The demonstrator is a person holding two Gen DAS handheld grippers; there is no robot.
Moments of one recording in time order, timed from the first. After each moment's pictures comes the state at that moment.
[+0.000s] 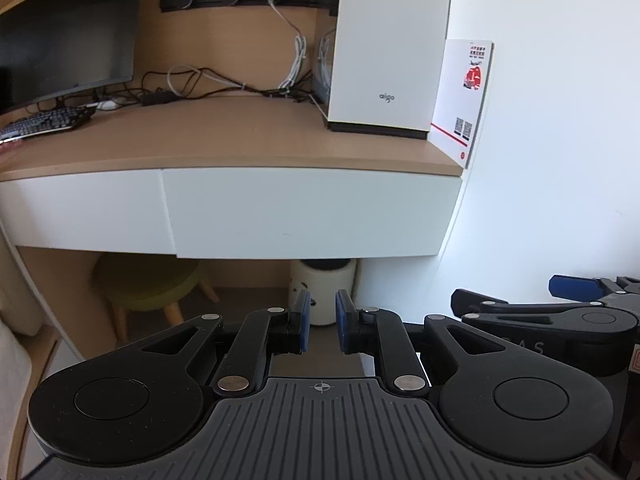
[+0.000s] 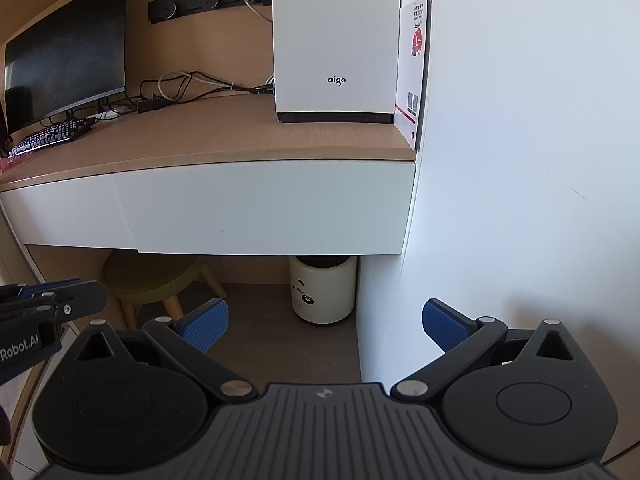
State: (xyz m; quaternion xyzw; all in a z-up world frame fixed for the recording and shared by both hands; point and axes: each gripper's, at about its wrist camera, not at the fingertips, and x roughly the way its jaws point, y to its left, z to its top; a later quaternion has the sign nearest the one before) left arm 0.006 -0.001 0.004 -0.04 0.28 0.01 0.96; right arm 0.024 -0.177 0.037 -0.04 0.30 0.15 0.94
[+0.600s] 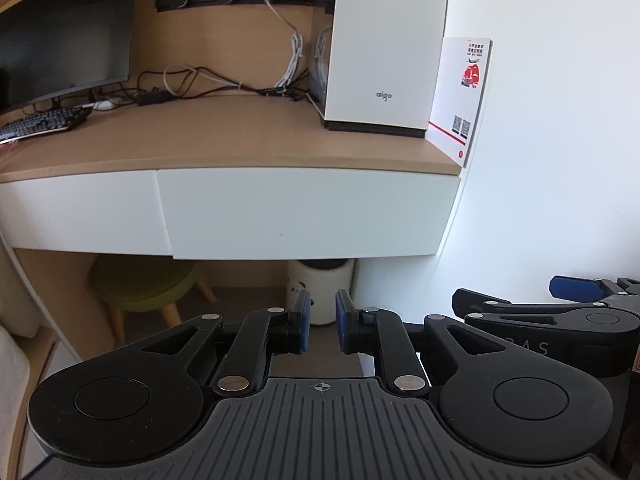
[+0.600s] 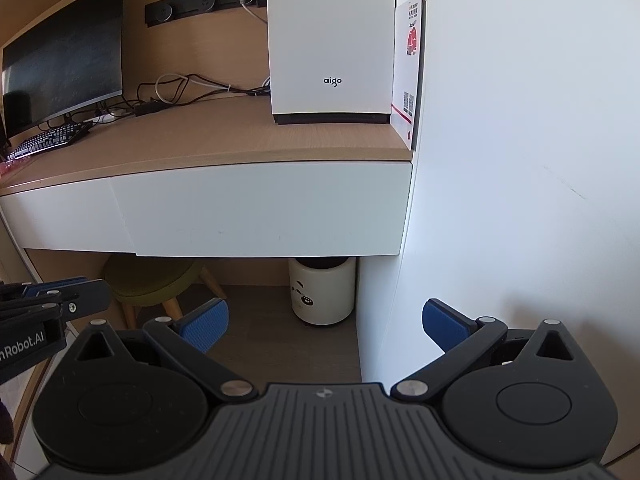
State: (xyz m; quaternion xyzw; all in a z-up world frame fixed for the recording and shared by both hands) left arm 0.012 0.000 0.003 -0.05 0.29 0.05 0.96; right arm 0.025 -0.178 0.039 -0.03 0.30 0.15 0.94
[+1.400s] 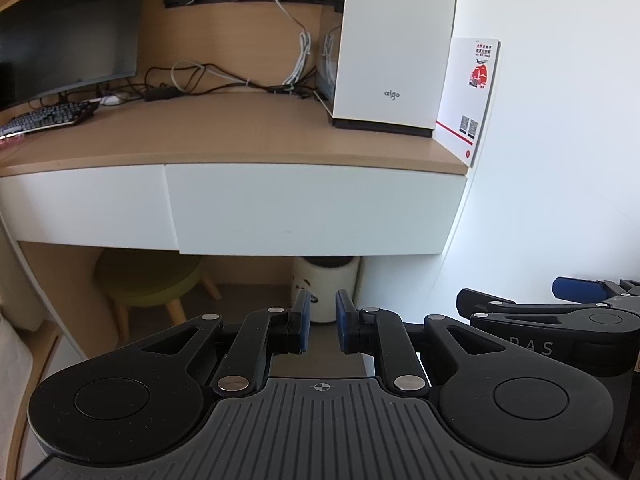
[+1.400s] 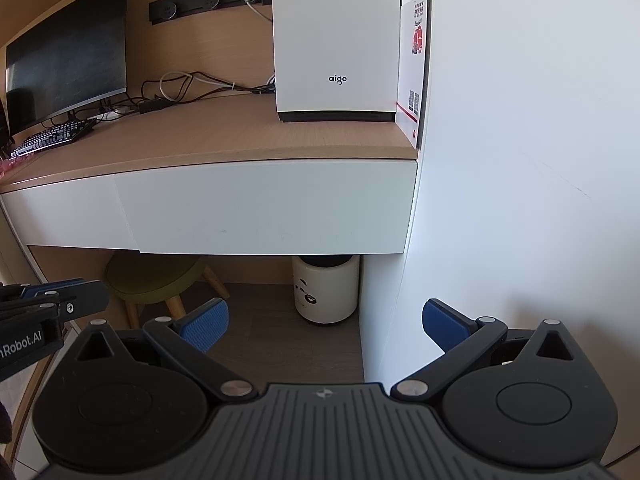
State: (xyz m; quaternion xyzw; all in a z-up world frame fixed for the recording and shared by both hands) left arm 0.008 0.003 0.002 -0.06 0.29 0.07 0.95; right arm 0.025 -0.177 0.037 -0.03 0.30 0.15 0.94
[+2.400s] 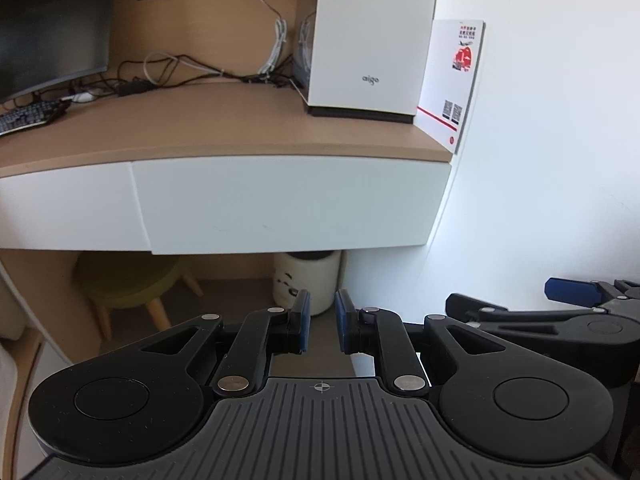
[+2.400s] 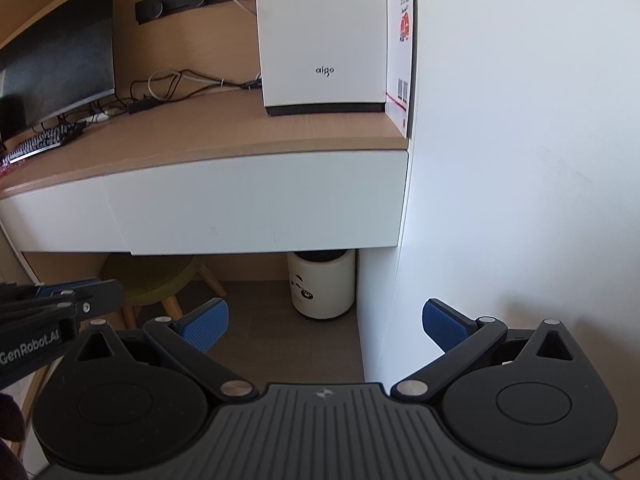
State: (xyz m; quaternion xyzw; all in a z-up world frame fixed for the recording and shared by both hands) left arm 0.036 -0.001 -0.007 -0.06 0.30 0.04 0.95; right arm 0.038 -0.180 0.032 -0.03 0.31 0.14 0.94
